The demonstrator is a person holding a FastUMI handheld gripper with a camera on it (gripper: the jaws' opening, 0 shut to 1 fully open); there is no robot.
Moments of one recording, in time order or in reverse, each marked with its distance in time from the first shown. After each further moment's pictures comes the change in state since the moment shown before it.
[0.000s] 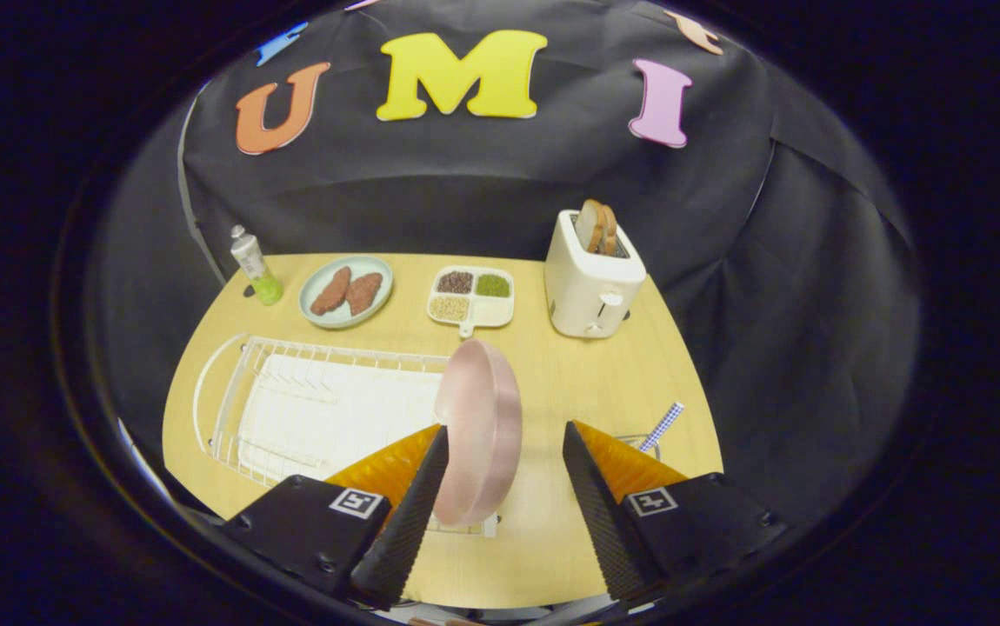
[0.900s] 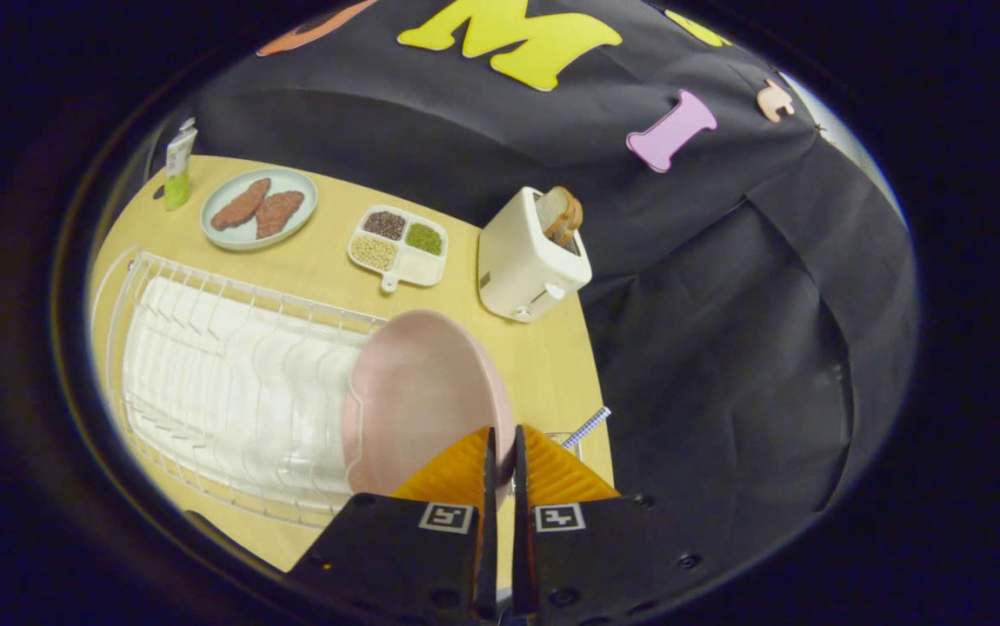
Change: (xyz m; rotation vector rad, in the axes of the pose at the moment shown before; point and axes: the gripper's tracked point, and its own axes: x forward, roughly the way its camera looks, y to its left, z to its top) arm 0.010 0.004 0.006 -0.181 0.032 -0.535
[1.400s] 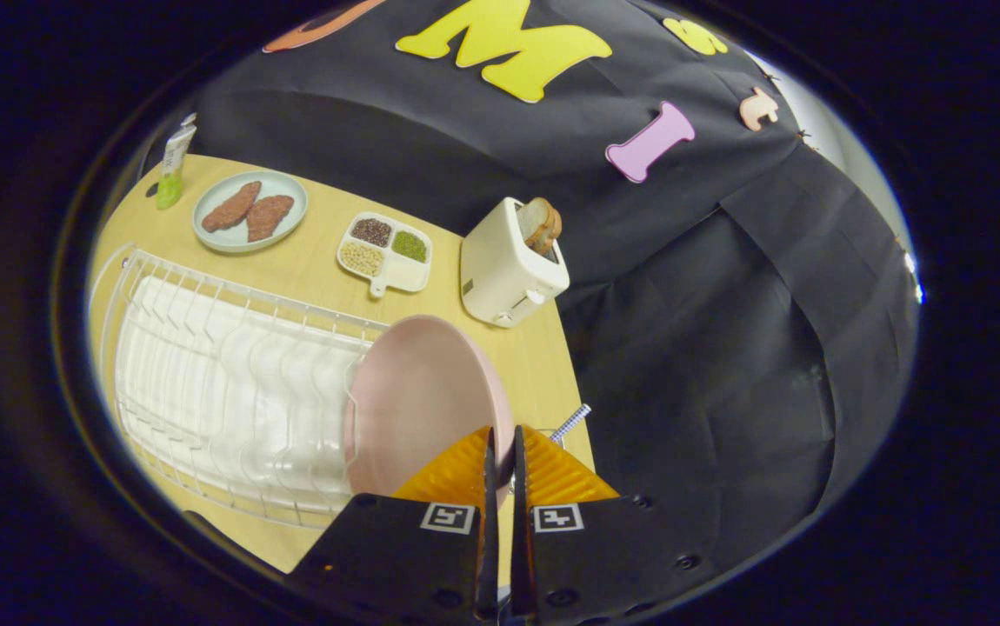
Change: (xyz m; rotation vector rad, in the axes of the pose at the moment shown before) arm -0.015 -0.004 -0.008 0.046 -0.008 -0.039
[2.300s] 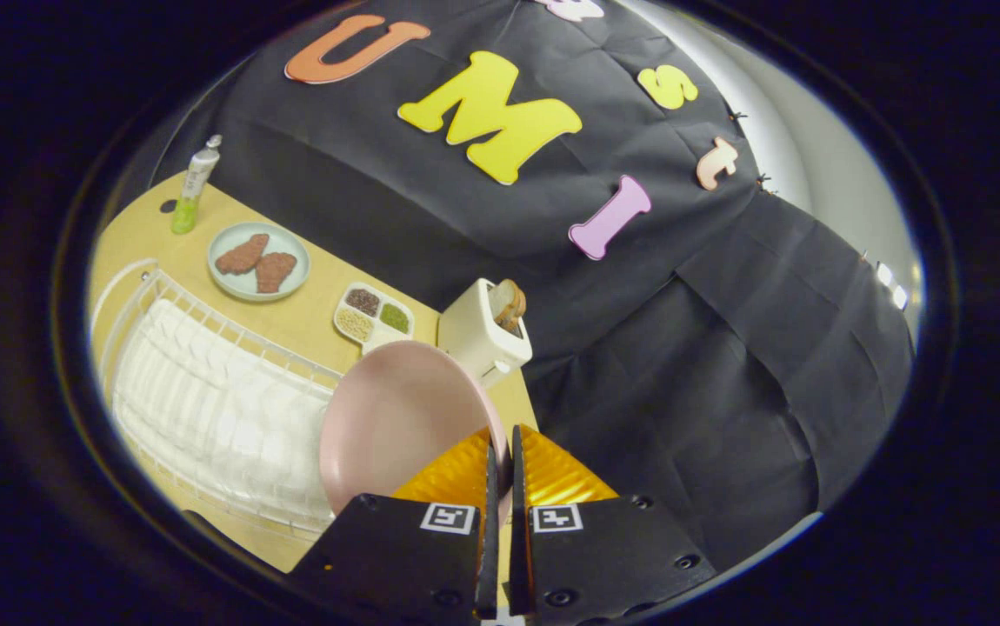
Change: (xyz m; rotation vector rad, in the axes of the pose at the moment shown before) arm -0.067 -0.013 0.001 0.018 -0.335 -0.037
